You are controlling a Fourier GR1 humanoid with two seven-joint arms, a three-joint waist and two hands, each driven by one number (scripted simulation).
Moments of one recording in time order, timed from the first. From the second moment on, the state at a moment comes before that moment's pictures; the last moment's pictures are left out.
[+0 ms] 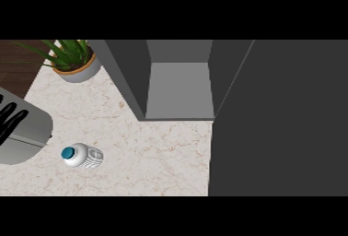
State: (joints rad) left arm 0.11 0.45 0.28 -1.88 0.82 -0.59 0.12; right arm 0.37 -0.13 0.18 -2.41 -0.18 0.18 0.11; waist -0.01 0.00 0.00
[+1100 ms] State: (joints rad) left arm -0.02 0.42 0.29 -1.38 0.46 -0.78 0.01; right arm 0.73 -0.16 0.30 -2.49 -0.10 0.27 -0.10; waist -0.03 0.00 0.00
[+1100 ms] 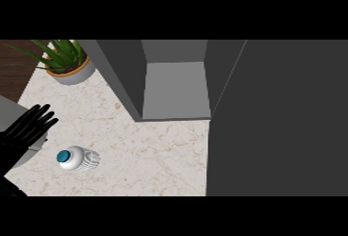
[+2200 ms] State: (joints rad) left arm -0.23 0.34 0.16 -0.67 0.00 -0.71 -0.50; right arm 0.92 -0.21 0.38 -2.49 -0.04 0.28 -0.29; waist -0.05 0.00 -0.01
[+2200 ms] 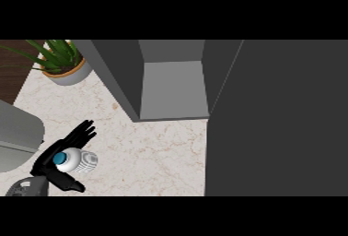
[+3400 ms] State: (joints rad) left arm -0.23 0.21 0.11 -0.57 -0.13 -0.18 -0.98; right arm 1.00 -0.26 0.41 -2.49 -0.03 0.25 -0.38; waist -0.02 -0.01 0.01
